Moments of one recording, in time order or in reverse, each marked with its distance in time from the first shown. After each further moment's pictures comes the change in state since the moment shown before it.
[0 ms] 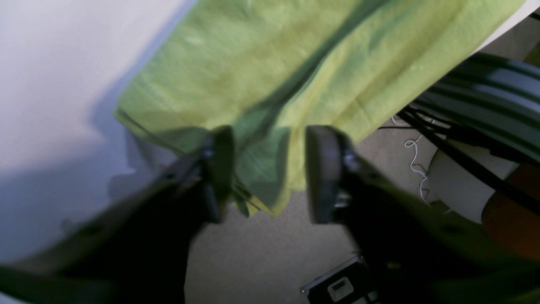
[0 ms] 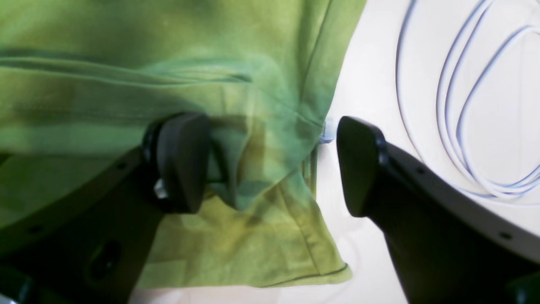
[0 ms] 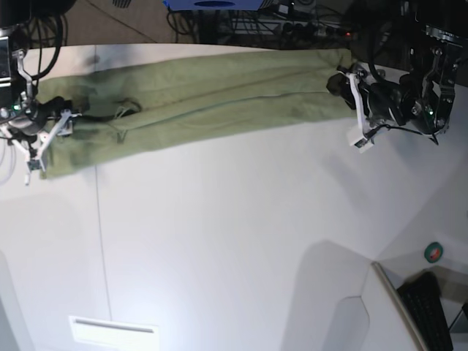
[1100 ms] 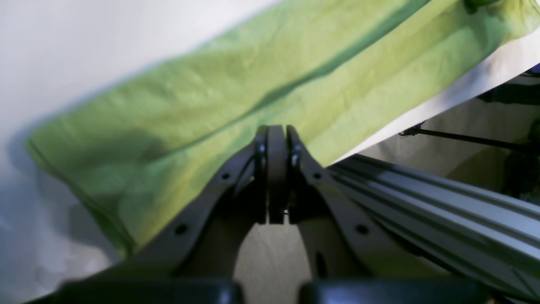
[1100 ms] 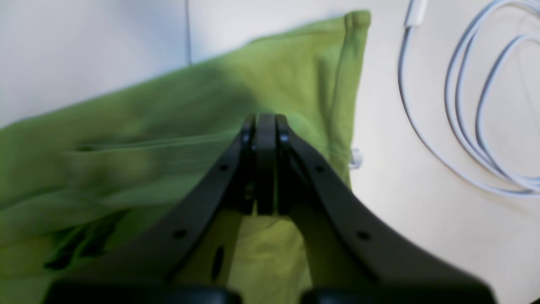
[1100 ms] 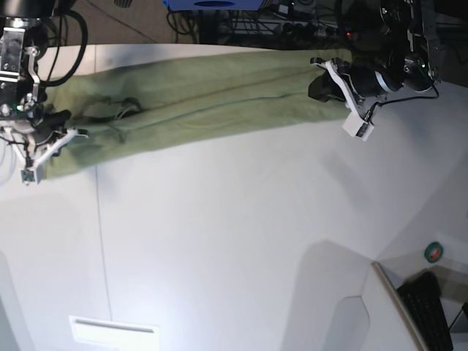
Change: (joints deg) left arm 12.2 17.3 -16.2 12.1 2.1 0.0 -7.1; right arm 0.6 -10.5 10.4 5.7 -0.2 -0.4 -0.2
